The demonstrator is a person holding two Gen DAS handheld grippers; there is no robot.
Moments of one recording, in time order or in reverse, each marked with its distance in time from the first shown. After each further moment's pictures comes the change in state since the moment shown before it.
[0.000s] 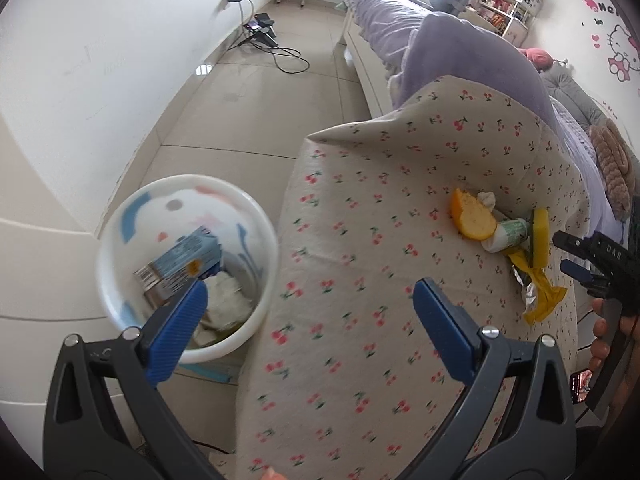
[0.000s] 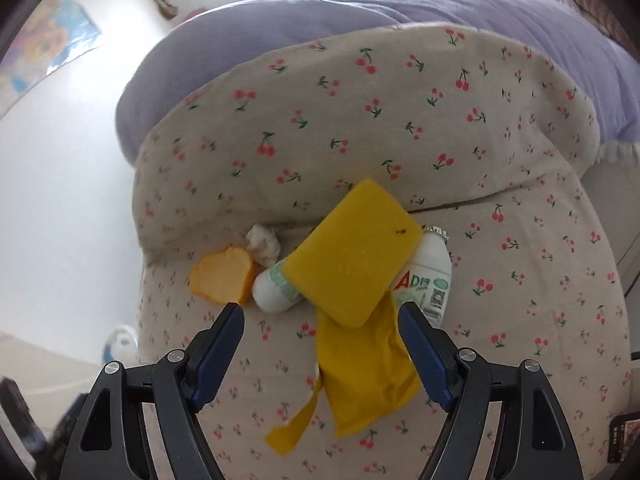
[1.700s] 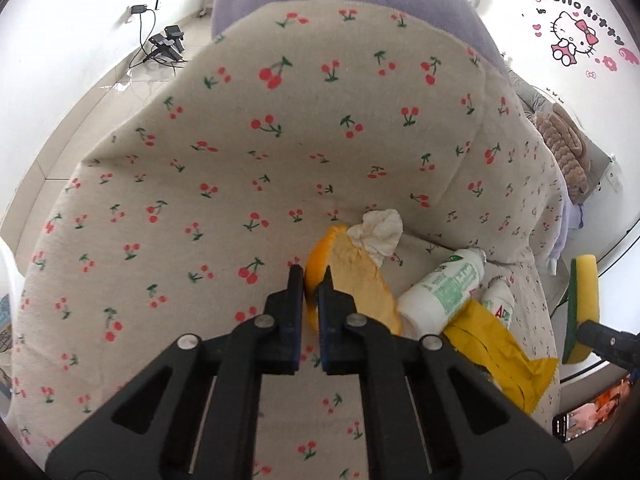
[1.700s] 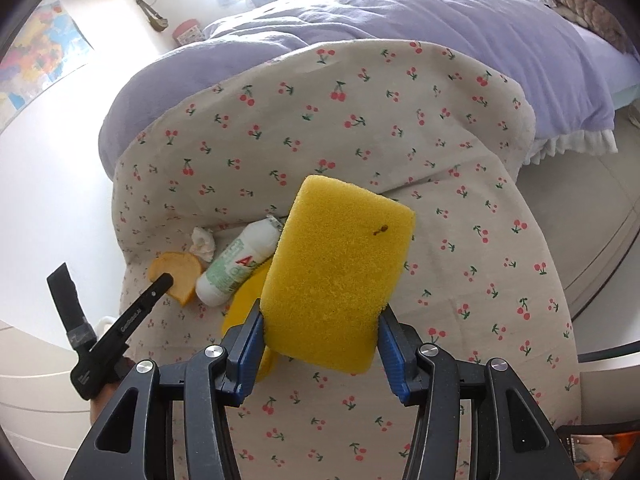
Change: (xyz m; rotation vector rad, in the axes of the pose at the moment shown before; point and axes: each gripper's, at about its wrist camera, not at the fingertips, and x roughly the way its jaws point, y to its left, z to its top) left arm 0.102 -0.137 0.020 0.090 -0.068 -0.235; right arm -0.052 -0.078 -0.020 -0.015 -0.049 -0.024
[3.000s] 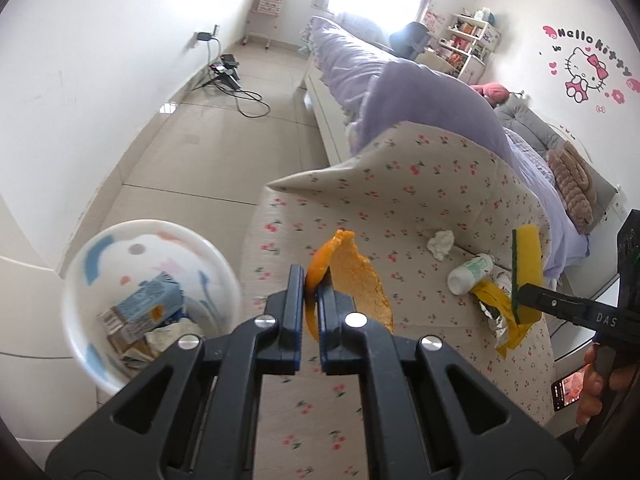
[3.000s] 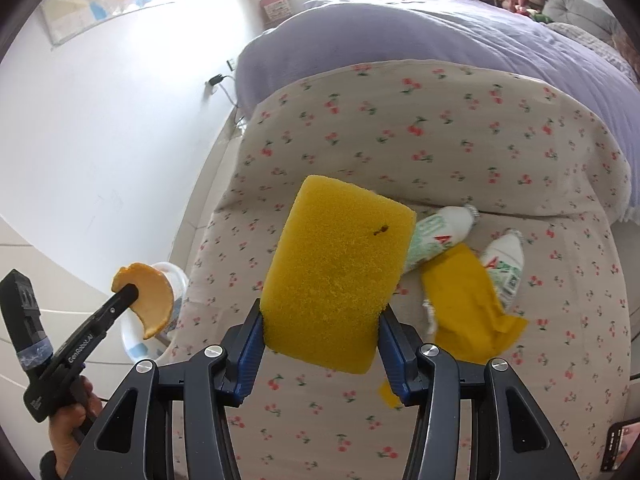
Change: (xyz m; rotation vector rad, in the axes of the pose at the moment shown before) left arm -0.143 0.118 -0.020 -0.064 -0.116 0.085; right arm 0.013 0.167 -0.044 -0.256 0.020 0.099
